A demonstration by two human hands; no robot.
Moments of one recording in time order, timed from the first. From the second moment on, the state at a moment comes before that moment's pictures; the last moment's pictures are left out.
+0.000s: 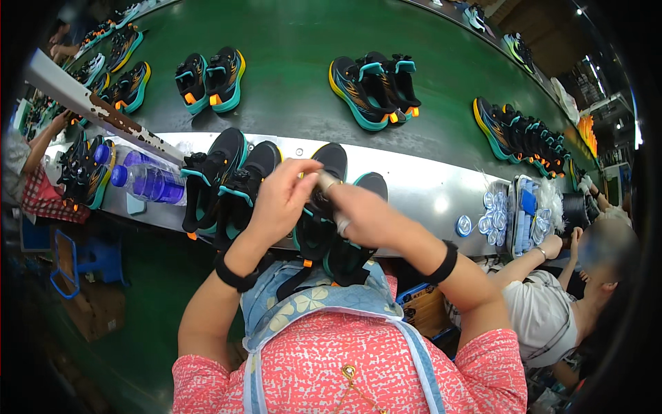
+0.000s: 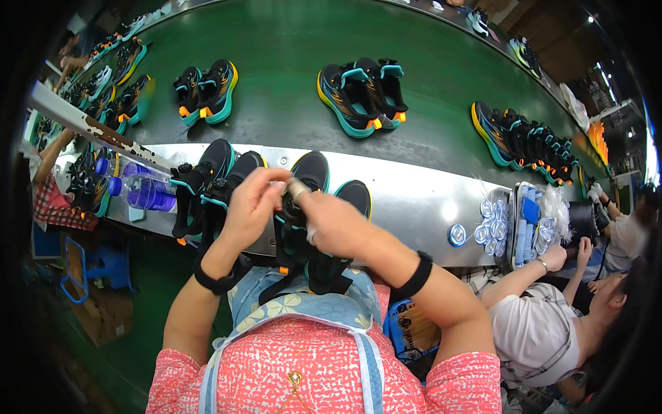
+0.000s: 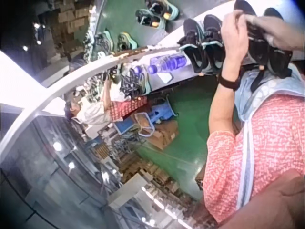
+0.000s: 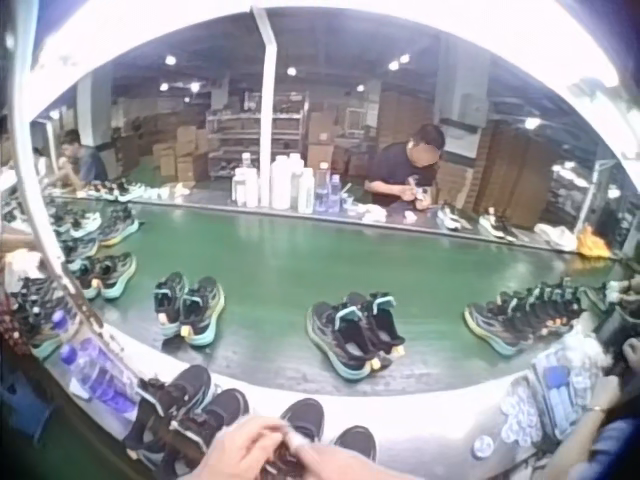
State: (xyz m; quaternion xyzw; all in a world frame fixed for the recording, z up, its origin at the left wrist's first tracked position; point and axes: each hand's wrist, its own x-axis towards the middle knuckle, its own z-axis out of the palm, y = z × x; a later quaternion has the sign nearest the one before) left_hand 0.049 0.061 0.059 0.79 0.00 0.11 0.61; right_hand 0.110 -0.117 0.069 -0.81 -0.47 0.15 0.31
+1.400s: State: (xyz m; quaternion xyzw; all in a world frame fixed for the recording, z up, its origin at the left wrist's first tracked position) left_hand 0.050 0.023 0.056 0.86 -0.06 0.00 0.50; right_hand 0.059 -0.204 0.071 -0.92 -0.31 -0.02 0.25
